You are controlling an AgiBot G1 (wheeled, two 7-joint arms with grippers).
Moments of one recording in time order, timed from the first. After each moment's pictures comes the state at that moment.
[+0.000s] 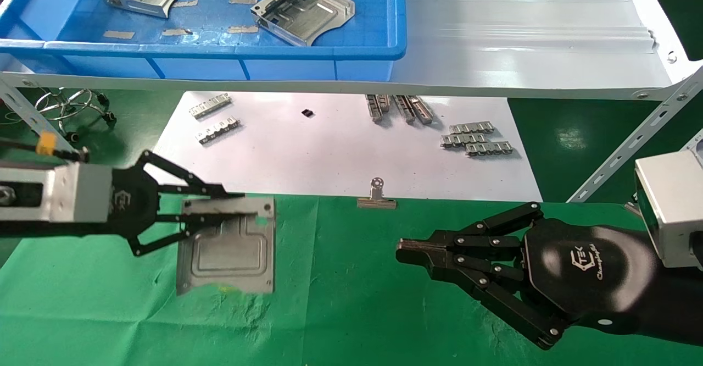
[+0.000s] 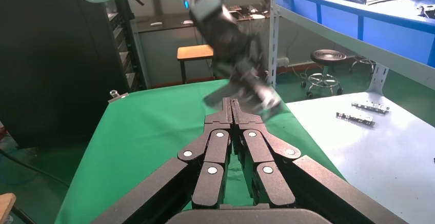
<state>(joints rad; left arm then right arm) -1.70 0.76 0.78 -0.56 1.02 1.59 0.59 1.10 -0.55 -0.42 1.24 -0.63 -1.43 0.11</state>
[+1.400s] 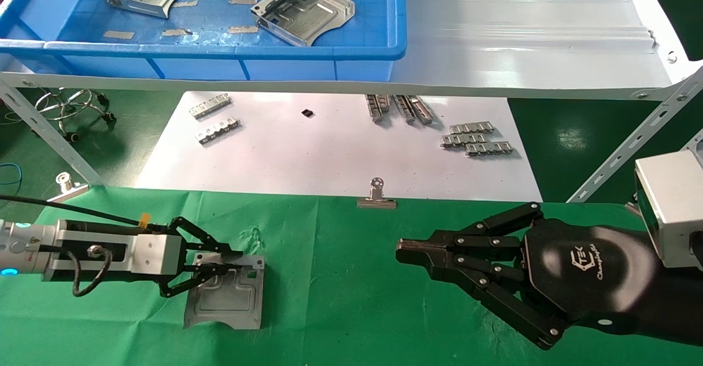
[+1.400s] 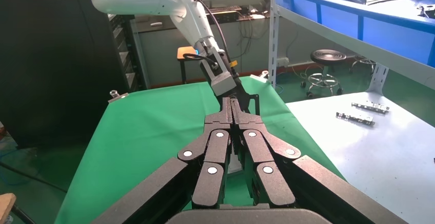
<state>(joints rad) -1.67 0.96 0.95 -0.09 1.13 1.51 0.96 1.10 -0.55 -0.42 1.24 -0.63 -1.43 0.11</state>
